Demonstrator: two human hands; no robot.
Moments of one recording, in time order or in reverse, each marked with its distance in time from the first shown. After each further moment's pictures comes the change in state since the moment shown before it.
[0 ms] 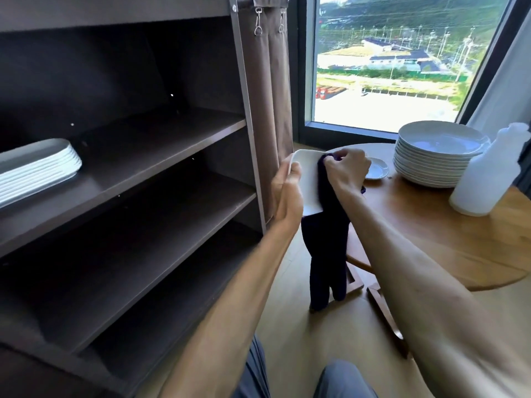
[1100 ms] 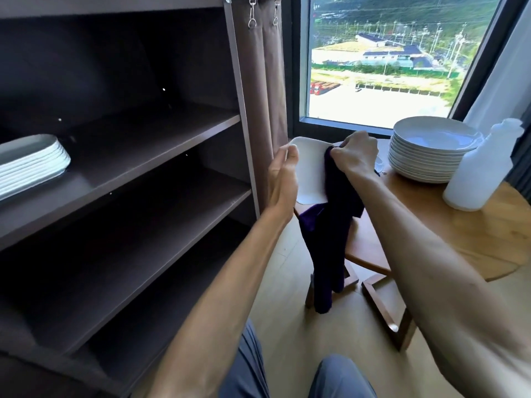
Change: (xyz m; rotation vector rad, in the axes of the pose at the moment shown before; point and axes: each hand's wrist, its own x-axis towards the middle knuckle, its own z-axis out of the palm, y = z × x) left_hand 0.019 0.004 -0.003 0.066 -0.099 0.011; right_hand 0.031 -0.009 -0.021 -0.277 -0.103 0.018
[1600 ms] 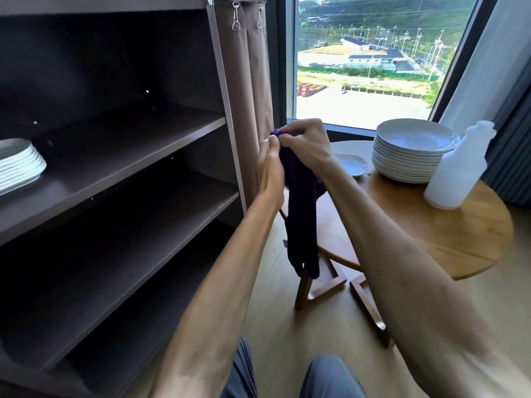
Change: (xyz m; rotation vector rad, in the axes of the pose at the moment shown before) left_hand 0.026 0.008 0.016 -0.148 0.044 -0.073; right_hand -0.031 -0.046 0.000 0.383 -0.273 -0.374
